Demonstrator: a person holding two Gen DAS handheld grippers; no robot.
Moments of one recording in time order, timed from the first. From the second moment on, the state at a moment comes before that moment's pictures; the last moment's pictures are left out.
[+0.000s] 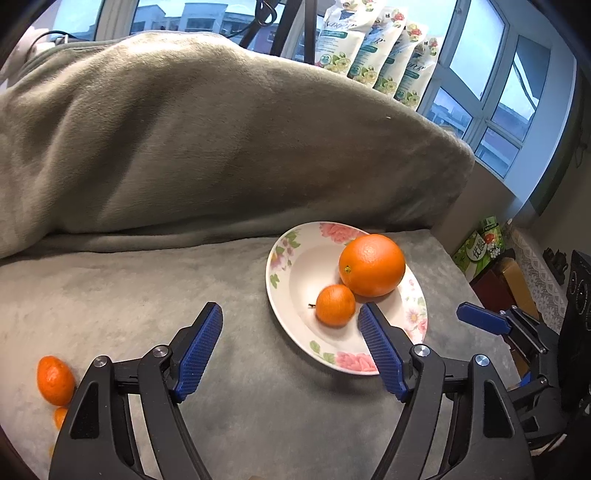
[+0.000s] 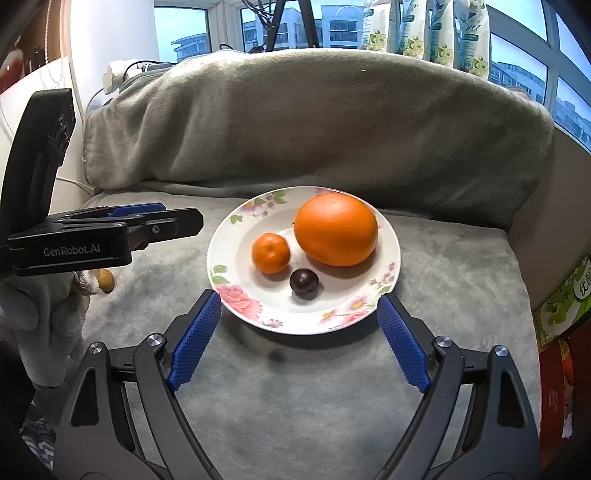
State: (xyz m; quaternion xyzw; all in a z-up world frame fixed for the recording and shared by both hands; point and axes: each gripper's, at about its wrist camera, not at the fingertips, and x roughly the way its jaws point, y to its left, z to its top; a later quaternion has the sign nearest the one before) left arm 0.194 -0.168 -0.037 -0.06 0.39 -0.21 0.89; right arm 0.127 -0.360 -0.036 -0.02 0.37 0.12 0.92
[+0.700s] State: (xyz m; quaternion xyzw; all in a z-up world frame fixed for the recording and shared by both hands) left arm 0.146 -0.074 -0.017 -0.06 0.35 -0.16 0.92; right arm 0.116 -0.305 -0.025 -0.02 0.37 0.19 0.91
